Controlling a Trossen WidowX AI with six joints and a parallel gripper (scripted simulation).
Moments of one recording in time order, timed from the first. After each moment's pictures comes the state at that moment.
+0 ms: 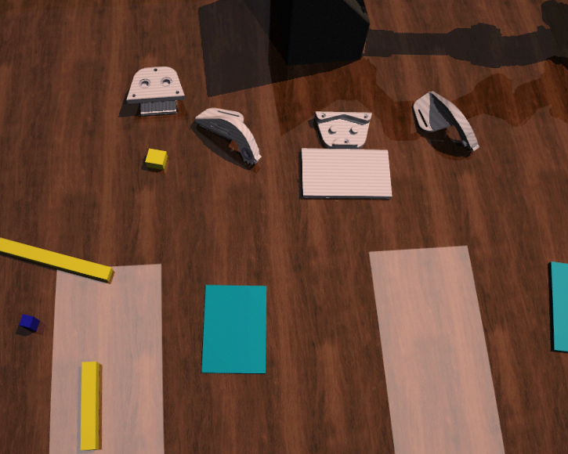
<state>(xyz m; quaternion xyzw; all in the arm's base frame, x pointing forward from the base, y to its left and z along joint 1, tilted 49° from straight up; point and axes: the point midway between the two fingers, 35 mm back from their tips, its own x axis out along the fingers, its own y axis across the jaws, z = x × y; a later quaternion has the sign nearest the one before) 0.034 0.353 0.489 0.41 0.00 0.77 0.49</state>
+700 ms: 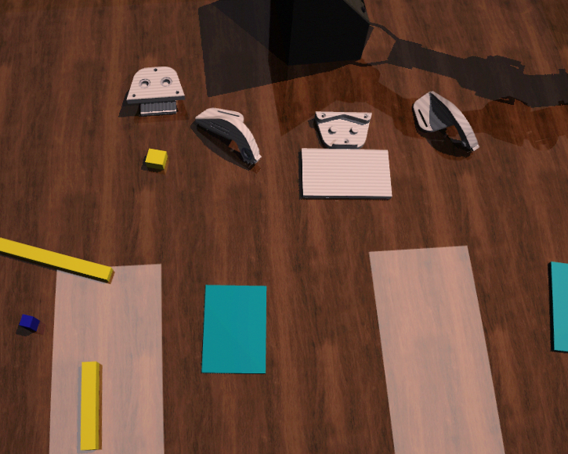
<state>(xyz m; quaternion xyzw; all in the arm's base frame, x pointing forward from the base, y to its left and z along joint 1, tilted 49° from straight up) 0.160 0.397 0.400 0.38 0.14 0.67 0.62</state>
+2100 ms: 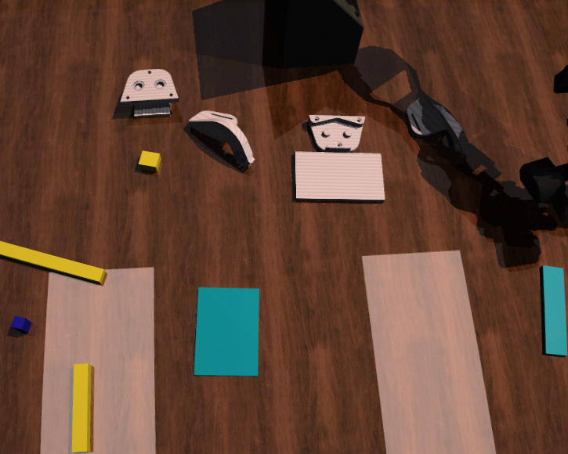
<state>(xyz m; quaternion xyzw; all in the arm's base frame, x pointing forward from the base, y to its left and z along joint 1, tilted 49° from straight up) 0.380 0.296 0.197 0.46 0.40 0.31 0.73</state>
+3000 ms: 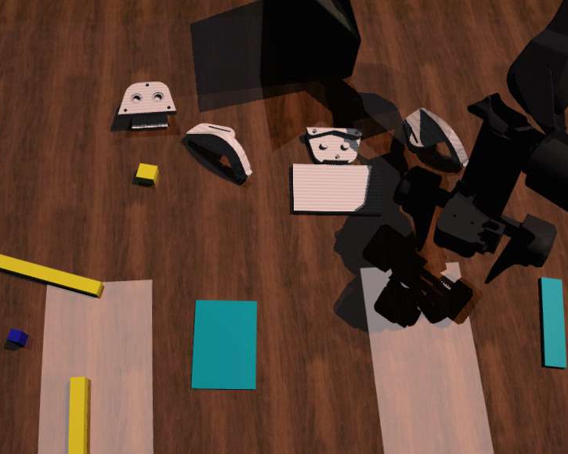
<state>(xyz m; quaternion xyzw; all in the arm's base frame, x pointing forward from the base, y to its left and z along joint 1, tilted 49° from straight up) 0.425 0.150 0.046 0.56 0.54 0.00 0.63</state>
